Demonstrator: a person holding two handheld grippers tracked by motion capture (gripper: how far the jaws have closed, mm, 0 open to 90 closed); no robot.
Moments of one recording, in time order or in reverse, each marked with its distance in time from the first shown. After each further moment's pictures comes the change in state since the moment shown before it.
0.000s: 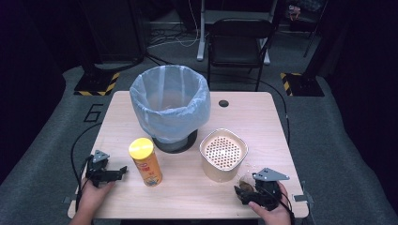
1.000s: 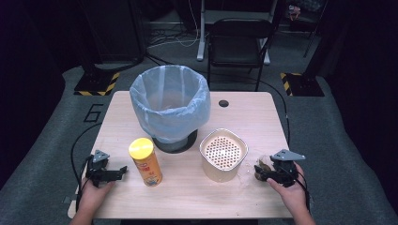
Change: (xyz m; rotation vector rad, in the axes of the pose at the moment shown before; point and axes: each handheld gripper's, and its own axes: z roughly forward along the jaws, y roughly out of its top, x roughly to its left) left arm 0.000 0.000 0.001 -0.010 0.000 -0.009; right arm -0.094 0.009 0.015 -0.006 -0.106 -0.018
